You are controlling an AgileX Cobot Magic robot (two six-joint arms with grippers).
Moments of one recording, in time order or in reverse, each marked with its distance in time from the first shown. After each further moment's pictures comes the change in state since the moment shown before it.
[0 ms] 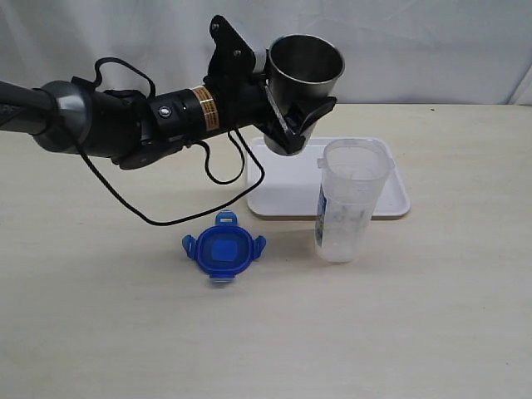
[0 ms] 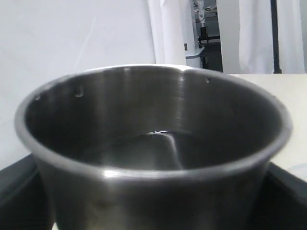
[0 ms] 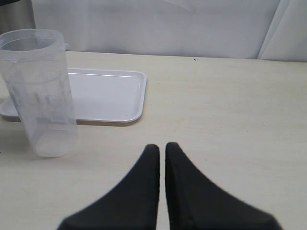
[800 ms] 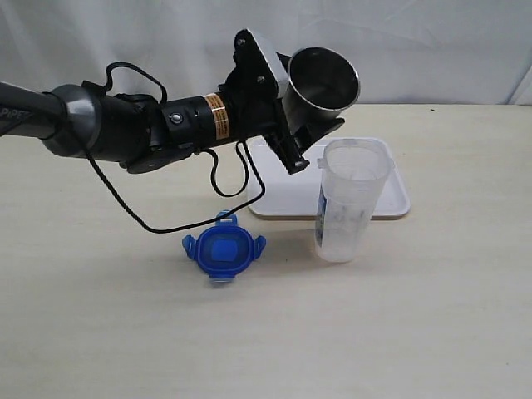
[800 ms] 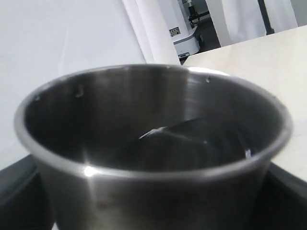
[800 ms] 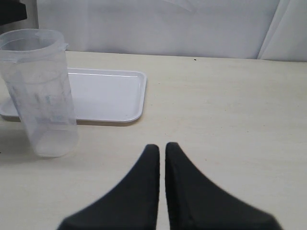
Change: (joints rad) left arm -0.025 0.000 0.000 0.060 0.034 0.228; right arm 0.000 0.000 0.000 0.000 0.000 0.000
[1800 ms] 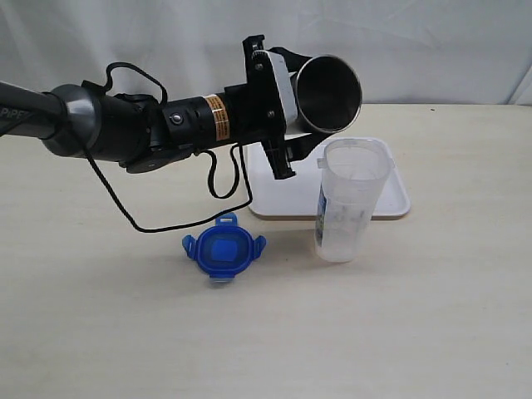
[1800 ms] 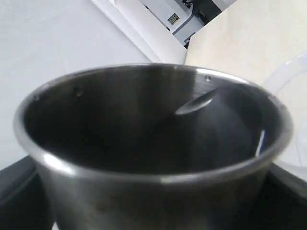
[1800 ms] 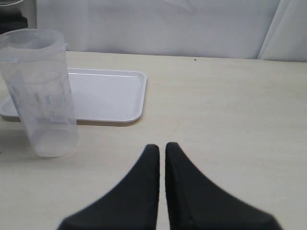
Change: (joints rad) left arm 0.000 0.000 0.000 0.016 0.008 0.385; right arm 0.000 0.000 0.000 0.000 0.000 0.000
